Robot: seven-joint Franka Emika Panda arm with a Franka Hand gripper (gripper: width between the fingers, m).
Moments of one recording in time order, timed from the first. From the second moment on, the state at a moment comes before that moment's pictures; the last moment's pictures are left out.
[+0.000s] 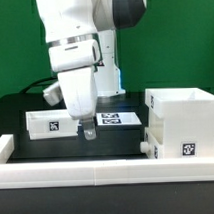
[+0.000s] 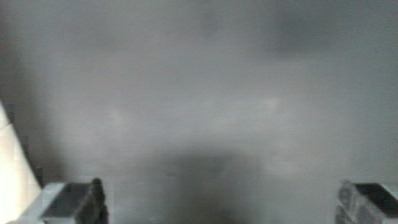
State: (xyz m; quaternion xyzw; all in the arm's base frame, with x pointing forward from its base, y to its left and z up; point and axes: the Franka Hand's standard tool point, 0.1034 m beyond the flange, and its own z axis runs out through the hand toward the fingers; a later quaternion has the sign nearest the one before) arm 0.538 -0.064 0.050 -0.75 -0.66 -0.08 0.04
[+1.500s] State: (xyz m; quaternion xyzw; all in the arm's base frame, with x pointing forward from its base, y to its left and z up) arm 0.483 -0.093 0.053 -0.96 -0.25 -0.08 0.03
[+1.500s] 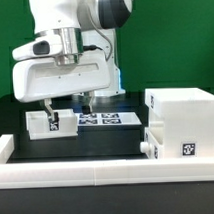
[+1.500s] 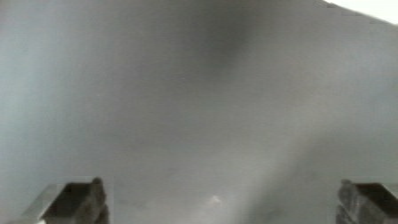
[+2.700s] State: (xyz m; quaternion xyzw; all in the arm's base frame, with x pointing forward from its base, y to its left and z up) arm 0.413 -0.104 0.055 -0.98 -0.18 -0.06 0.02
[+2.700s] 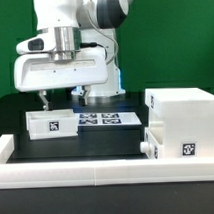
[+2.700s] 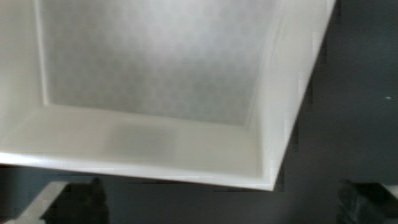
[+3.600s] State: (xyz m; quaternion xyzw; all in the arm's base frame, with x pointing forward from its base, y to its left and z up) arm 0.361 -0.097 0.004 -0.98 -0.16 -0.06 0.01
